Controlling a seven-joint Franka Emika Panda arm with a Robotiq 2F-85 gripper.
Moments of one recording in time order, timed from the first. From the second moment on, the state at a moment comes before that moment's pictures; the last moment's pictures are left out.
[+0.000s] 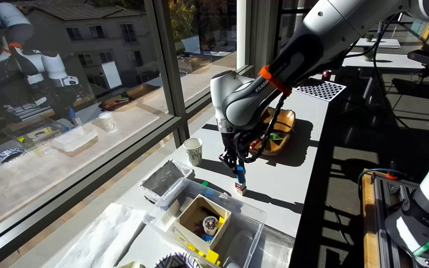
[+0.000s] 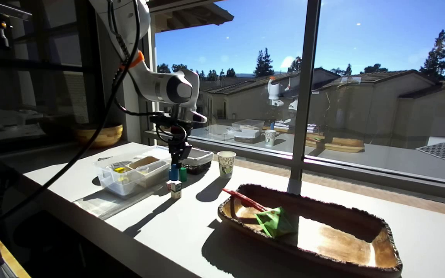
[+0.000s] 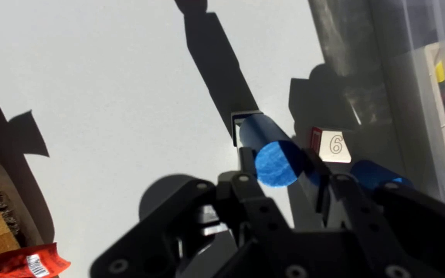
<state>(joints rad) 0.09 0.32 0.02 -2.09 0.05 2.25 0.36</state>
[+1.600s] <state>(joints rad) 0.12 0.31 0.00 -2.13 -0.02 2.36 0.44</state>
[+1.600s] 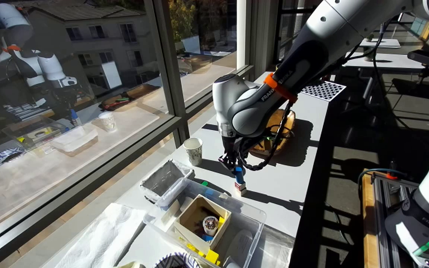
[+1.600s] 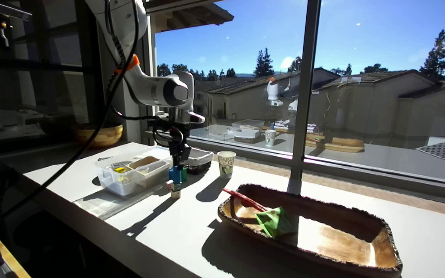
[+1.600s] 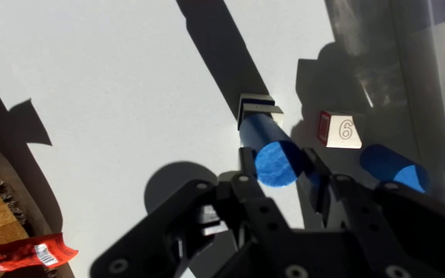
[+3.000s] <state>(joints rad) 0.15 0.28 0.00 -2.19 -0.09 2.39 0.58</state>
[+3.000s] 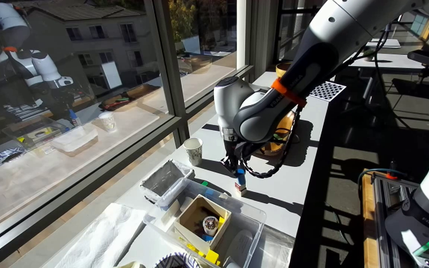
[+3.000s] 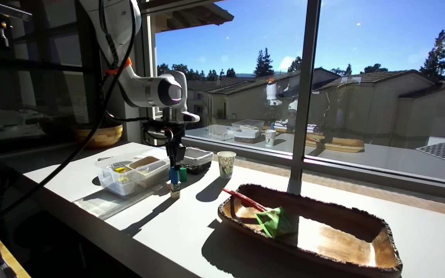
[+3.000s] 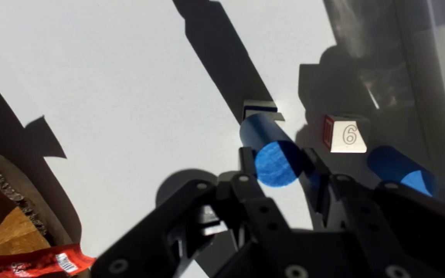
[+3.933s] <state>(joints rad) 0.17 0.24 -0.01 -2.24 -0.16 2.47 0.72</state>
